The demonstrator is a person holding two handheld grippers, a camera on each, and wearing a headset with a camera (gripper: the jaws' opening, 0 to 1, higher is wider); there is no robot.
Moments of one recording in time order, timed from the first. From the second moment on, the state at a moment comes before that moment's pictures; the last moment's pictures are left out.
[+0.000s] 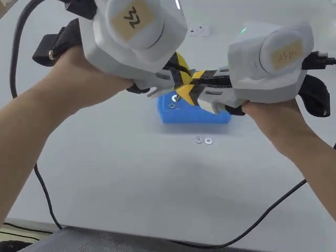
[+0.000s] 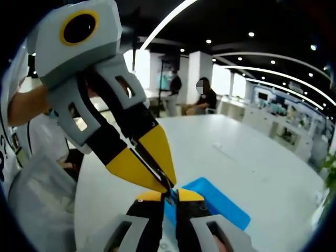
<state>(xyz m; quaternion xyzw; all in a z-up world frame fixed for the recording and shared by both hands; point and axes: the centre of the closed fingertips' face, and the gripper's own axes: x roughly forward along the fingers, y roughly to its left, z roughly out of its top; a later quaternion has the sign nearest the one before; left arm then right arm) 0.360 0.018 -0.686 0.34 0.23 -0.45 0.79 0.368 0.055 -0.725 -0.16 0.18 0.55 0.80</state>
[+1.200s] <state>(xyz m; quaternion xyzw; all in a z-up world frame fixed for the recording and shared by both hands) 0.395 0.014 -0.750 0.33 0.26 -0.47 0.78 0.400 0.046 -0.790 -0.16 0.25 0.53 0.79</state>
